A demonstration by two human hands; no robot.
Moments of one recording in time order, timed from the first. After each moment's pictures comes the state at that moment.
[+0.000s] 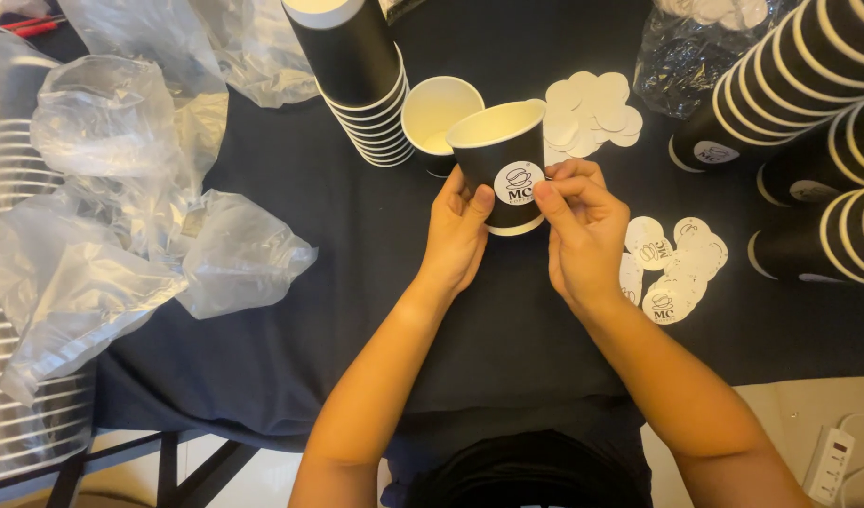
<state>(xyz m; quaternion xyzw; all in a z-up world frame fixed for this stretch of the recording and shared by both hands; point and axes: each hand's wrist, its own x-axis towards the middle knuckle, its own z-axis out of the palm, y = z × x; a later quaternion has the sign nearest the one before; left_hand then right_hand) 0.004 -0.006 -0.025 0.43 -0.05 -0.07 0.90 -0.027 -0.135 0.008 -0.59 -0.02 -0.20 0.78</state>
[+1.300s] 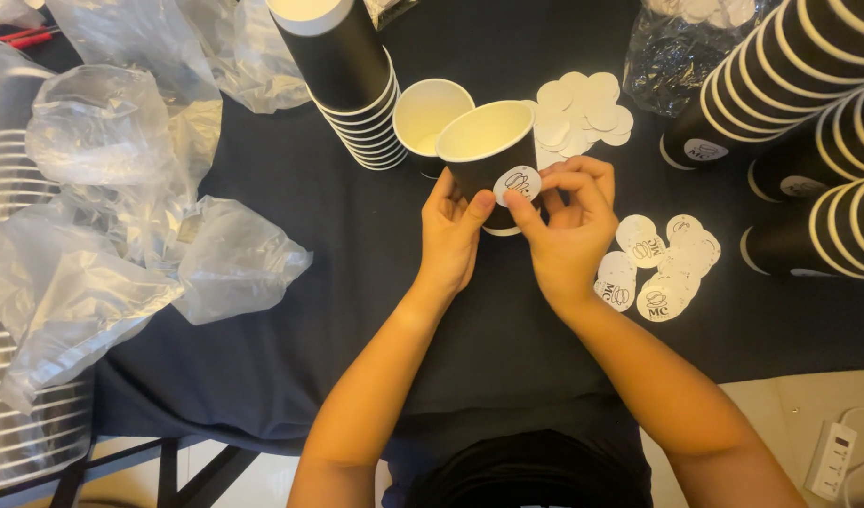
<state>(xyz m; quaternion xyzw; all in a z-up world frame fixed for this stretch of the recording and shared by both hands) 0.000 -0.011 -0.024 0.45 -0.07 0.01 0.89 -0.028 -0.123 0.018 -0.65 -0.02 -0.31 0.70</state>
